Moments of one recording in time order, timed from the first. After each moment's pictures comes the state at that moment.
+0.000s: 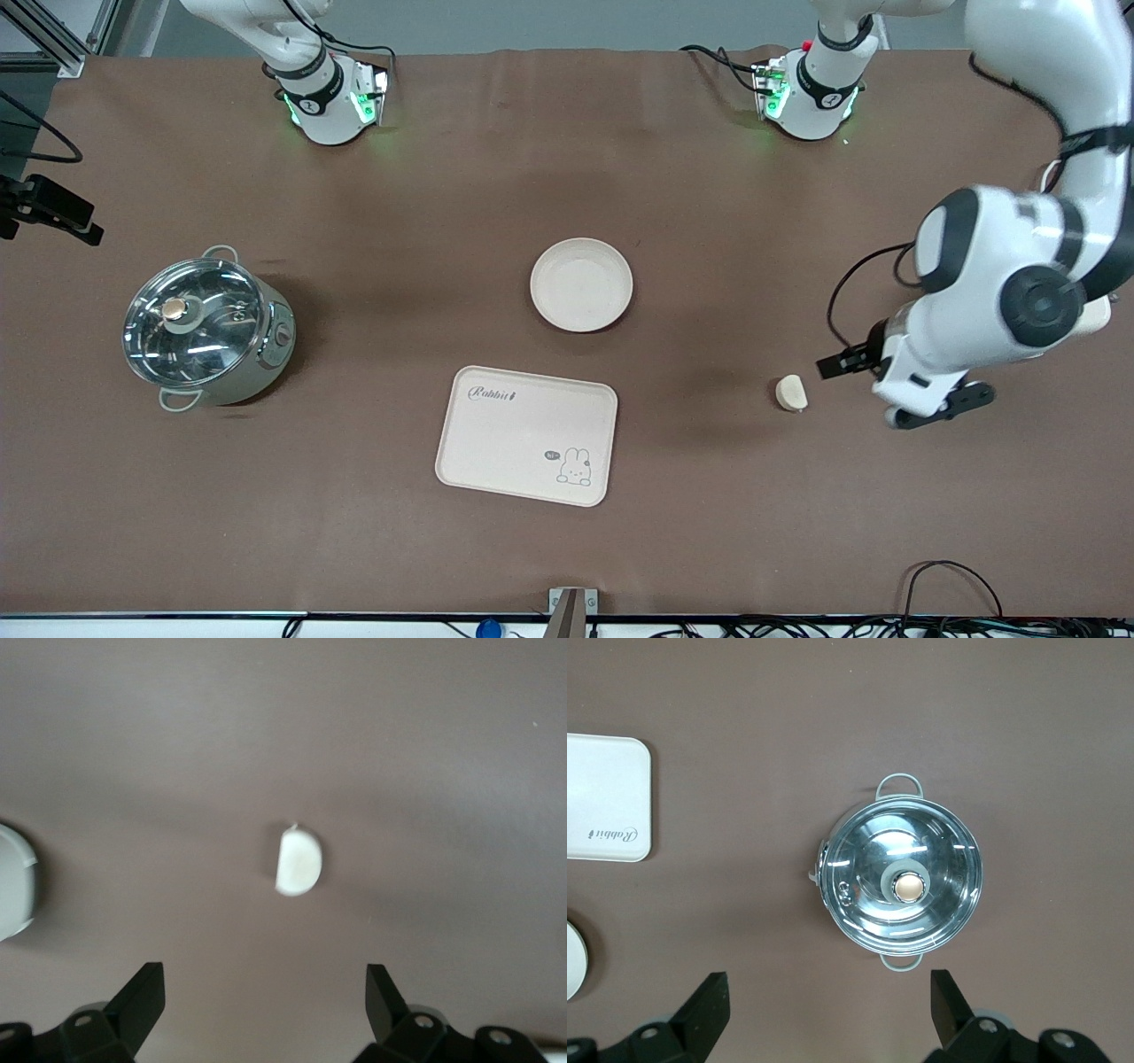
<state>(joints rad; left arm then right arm) -0.14 0.48 -0.07 -1.53 0.02 1.89 -0.50 0.01 0.05 -0.05 -1.41 -0.03 1.46 0.03</state>
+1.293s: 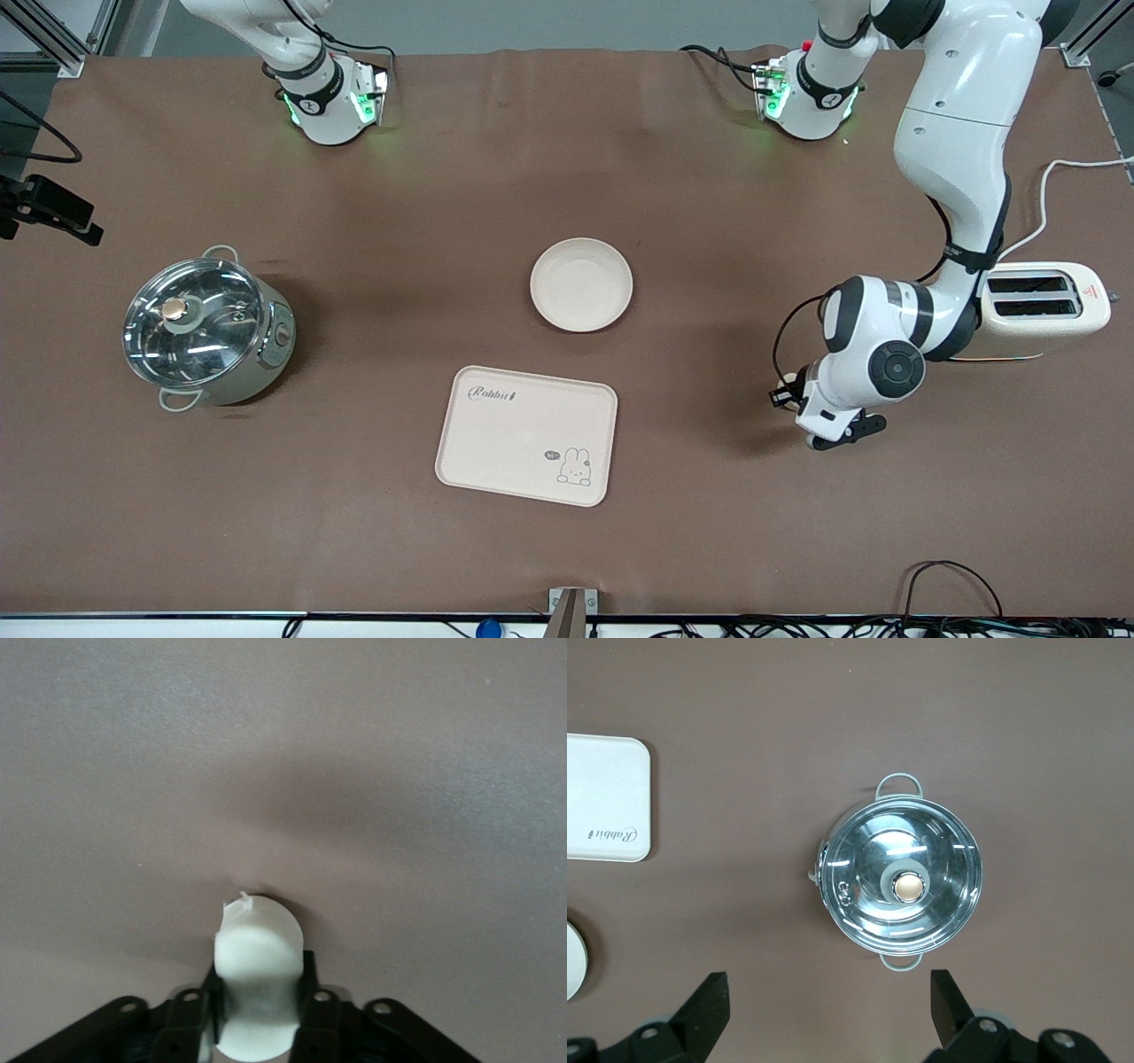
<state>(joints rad) -0.14 0.70 -0.08 -1.67 0.01 2.25 -0.50 0.01 0.05 -0.05 -1.41 -0.03 1.46 0.03</state>
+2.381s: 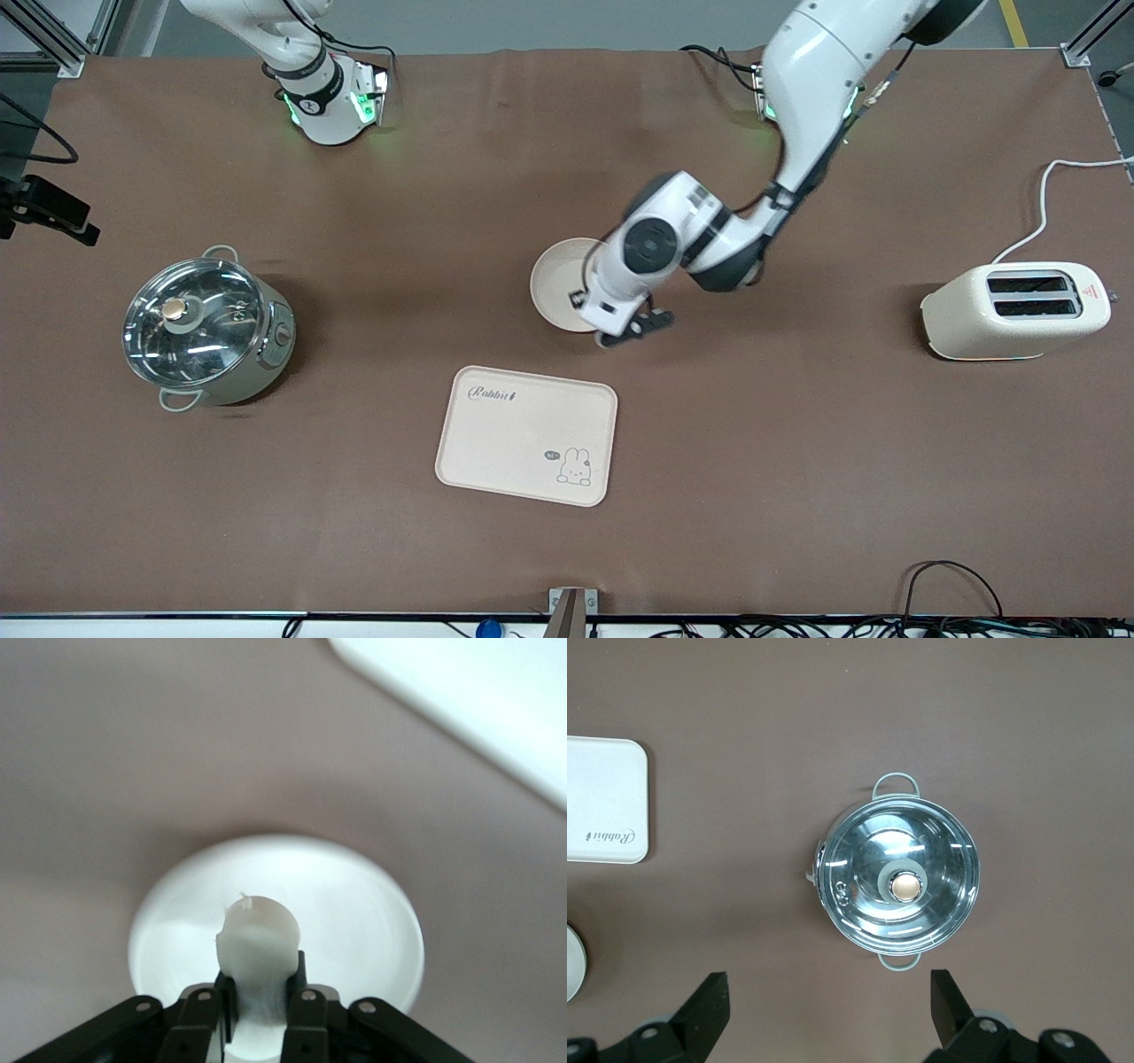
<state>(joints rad) -0.43 0.65 -0.41 -1.65 0.00 2.20 -1.13 0.00 0.05 -0.05 -1.41 -0.03 1.46 0.03</state>
